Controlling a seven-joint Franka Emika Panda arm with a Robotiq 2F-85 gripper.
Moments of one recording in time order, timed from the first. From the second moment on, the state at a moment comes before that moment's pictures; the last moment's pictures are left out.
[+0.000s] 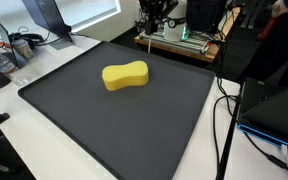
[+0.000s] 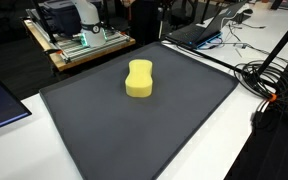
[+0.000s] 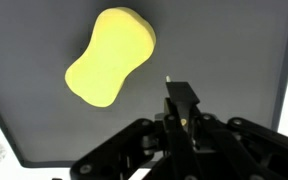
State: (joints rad) arm 0.00 -0.13 0.30 -2.22 -0.18 2.15 0.51
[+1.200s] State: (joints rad) arm -0.04 0.18 -0.04 -1.93 -0.03 2.15 0.37
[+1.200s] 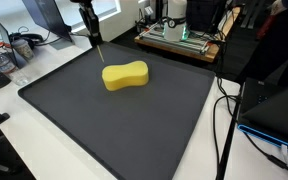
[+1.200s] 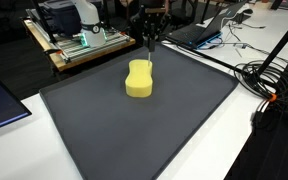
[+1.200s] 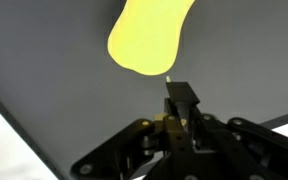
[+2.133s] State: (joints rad) arm -0.02 0.32 -0.05 -2.04 -0.03 2.36 0.37
